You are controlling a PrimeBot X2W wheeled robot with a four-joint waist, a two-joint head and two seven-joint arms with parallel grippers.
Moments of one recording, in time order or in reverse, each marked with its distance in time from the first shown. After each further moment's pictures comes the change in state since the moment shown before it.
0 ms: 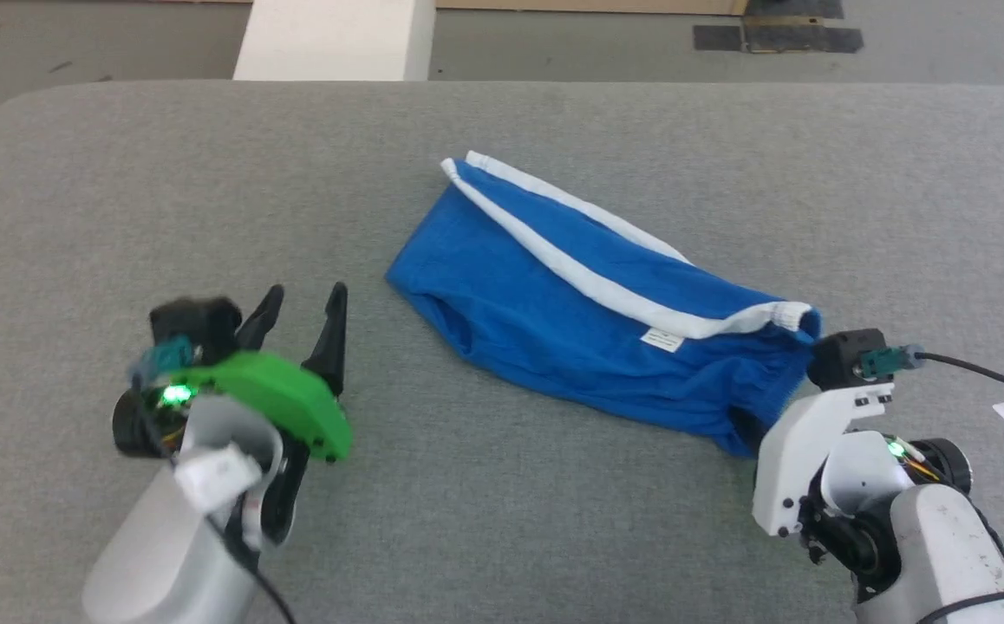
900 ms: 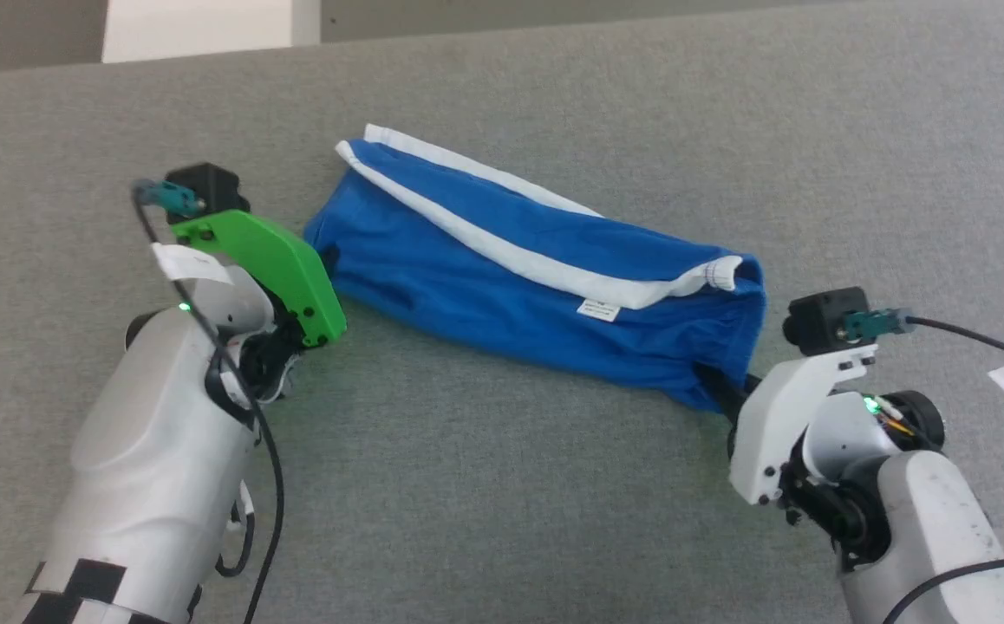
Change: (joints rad) left arm -0.346 -0.070 0.014 0.368 -0.186 -0.033 0.434; right arm -0.059 0.003 0.064 -0.041 0.066 0.000 -0.024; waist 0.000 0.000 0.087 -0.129
